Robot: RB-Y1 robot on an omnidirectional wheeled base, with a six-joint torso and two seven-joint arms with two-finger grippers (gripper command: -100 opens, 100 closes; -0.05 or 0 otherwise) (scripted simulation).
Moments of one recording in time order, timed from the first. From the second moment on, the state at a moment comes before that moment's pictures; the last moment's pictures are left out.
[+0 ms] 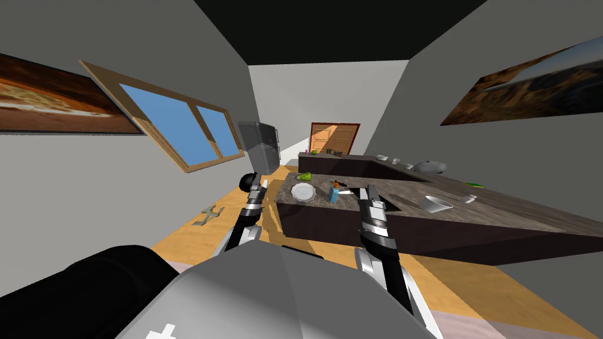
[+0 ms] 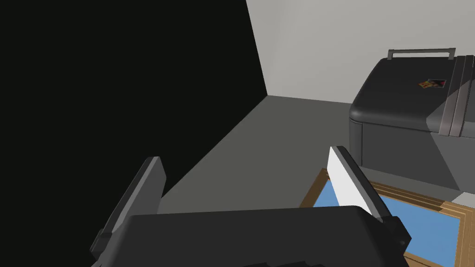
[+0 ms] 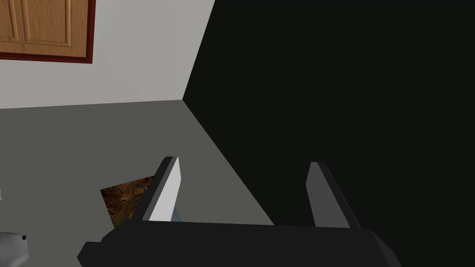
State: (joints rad) left arm 0.50 0.01 0.03 -2.21 -0.03 -0.48 -0.04; right arm 0.47 -0.03 -0.02 -2.27 0.12 -0.47 0.06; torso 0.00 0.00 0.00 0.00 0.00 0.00
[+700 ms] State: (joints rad) left arm 0.50 0.12 0.04 -2.19 -0.01 -0.35 -0.04; right arm 0.47 -0.02 -0.02 -2.27 0.12 -0.47 0.06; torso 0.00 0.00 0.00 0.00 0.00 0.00
